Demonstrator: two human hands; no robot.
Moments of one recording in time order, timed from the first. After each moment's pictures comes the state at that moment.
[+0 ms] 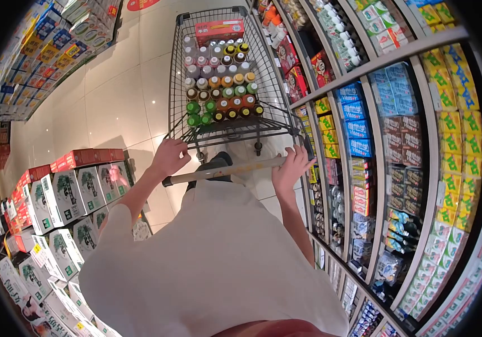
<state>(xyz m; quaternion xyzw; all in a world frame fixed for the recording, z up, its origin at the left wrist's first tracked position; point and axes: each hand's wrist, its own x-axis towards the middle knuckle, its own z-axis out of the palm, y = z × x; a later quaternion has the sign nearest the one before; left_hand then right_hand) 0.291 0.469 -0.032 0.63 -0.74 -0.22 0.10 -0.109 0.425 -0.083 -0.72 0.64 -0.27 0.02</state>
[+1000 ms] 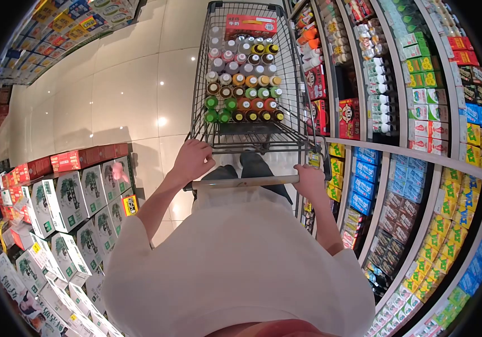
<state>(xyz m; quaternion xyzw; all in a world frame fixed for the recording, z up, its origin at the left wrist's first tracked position) 0.335 0.354 -0.033 0.66 -0.70 -0.20 0.19 -0.072 0.229 -0.030 -0.86 0.46 0.14 0.14</state>
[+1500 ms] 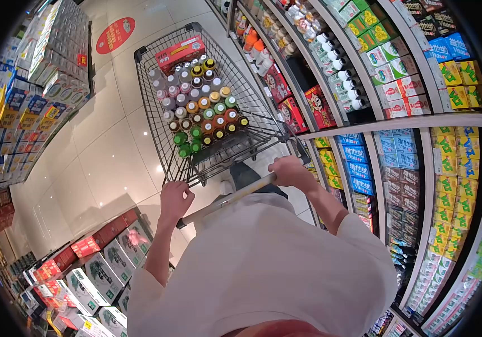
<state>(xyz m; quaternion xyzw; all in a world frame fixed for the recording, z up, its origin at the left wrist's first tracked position) 0.349 0.267 -0.019 0.68 -0.68 -0.22 0.15 -0.055 0.124 -0.042 -0.90 0.38 0.09 0.20</state>
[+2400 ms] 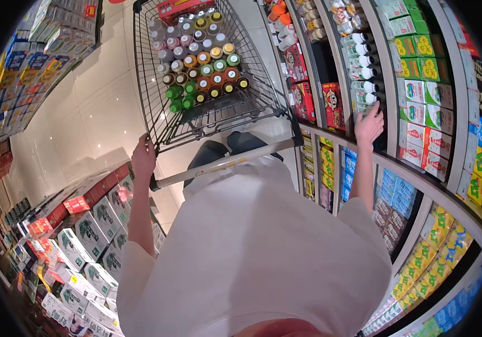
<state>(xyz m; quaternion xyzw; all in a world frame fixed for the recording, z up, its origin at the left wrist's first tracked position) 0.397 0.180 -0.056 0.88 -0.42 -0.19 0.09 -0.269 -0.117 -0.049 -0.64 0.76 -0.02 -0.10</state>
